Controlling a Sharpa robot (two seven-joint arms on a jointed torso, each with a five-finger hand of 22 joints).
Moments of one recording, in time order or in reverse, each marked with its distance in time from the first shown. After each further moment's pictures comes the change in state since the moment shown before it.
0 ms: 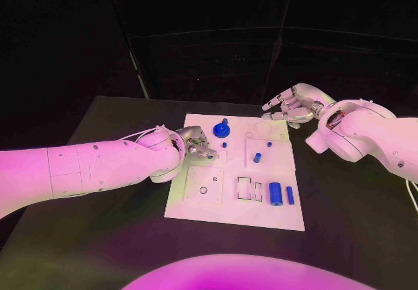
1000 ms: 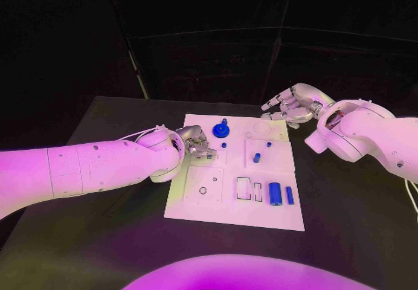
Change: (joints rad) left arm 0.001 0.006 0.000 -0.010 -0.012 -0.002 0.006; left_hand 0.001 0.000 -0.001 0.001 0.001 -0.009 -0.002 -0.008 -0.005 -0.007 0.004 -0.011 -0.010 -0.003 0.003 0.000 0.000 0.000 -0.003 0.003 0.000 0.000; right arm 0.000 -0.002 0.000 0.004 0.000 -0.003 0.000; right_hand 0.000 0.000 0.005 -0.005 0.000 0.000 0.000 -0.003 0.000 0.000 0.000 0.000 0.000 0.000 0.000 0.000 0.000 0.000 0.000 0.000 0.004 0.003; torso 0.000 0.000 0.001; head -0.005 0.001
